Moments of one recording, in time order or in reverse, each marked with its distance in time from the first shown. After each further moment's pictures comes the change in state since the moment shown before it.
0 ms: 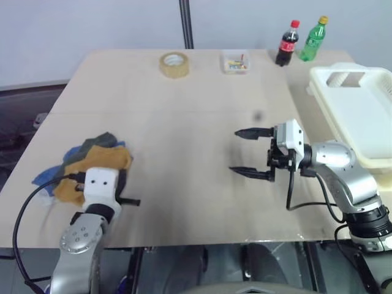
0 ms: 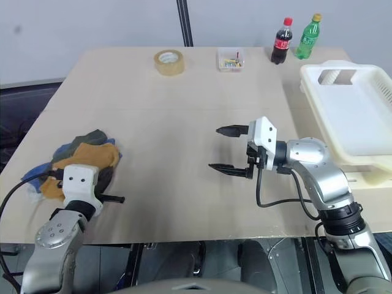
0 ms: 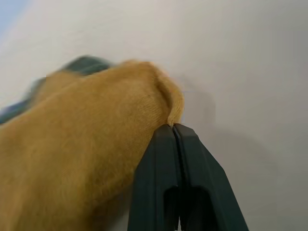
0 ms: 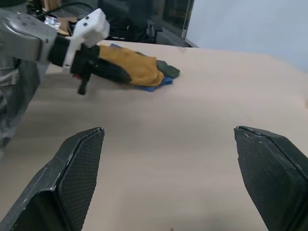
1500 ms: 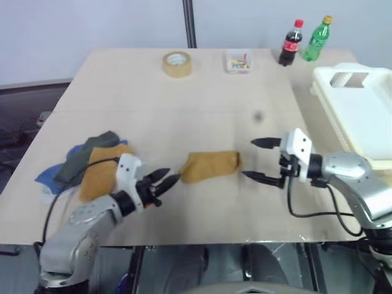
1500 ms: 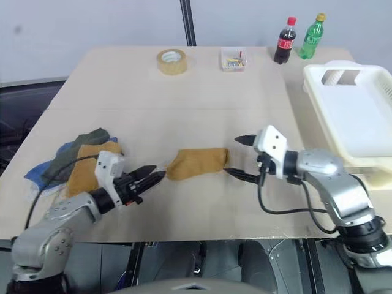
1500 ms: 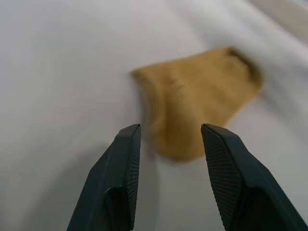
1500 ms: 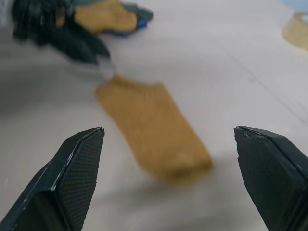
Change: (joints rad) left arm -0.189 0.220 -0.029 0.065 -0.453 0.302 -0.348; right arm 0.143 -0.155 -0.057 -0.138 -0.032 0.160 -0.126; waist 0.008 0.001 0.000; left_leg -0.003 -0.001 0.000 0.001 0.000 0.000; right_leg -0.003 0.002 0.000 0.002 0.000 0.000
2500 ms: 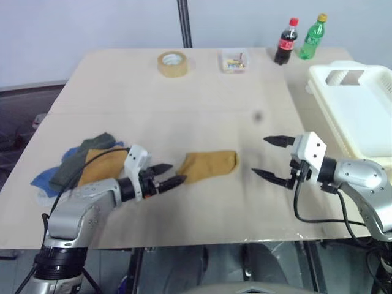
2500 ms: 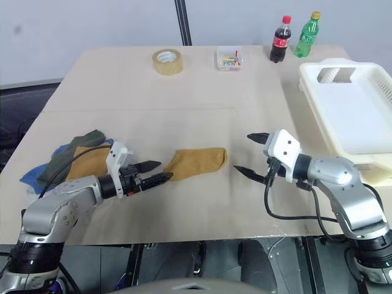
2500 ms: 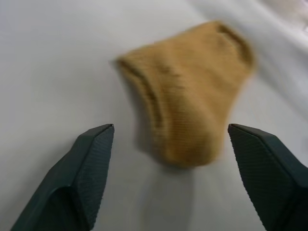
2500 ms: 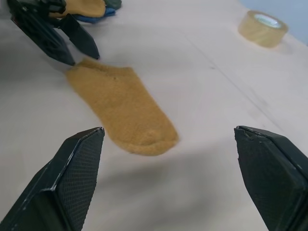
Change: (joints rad) left arm -0.197 0.058 -0.154 0.256 0.033 -0.036 -0.096; right arm 0.111 -0.011 -0.067 -0.093 -0.046 -0.034 -0.090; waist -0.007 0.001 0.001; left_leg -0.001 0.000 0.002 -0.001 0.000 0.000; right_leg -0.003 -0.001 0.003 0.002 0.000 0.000
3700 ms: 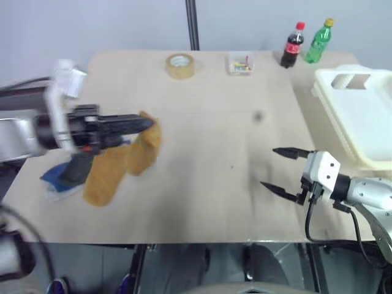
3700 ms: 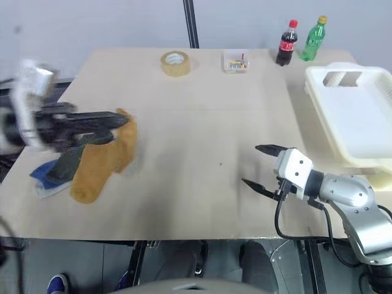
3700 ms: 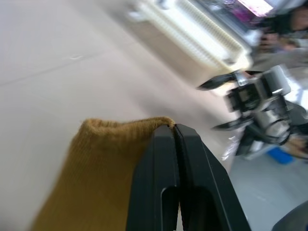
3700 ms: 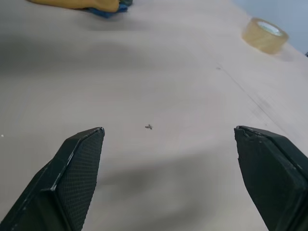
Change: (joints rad) left arm -0.515 0.262 0.113 0.057 -0.618 0.653 0.022; right arm 0.192 -0.019 -0.075 -0.073 -0.026 -0.117 -0.005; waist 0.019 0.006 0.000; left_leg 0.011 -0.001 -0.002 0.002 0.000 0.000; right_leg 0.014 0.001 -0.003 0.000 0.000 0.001
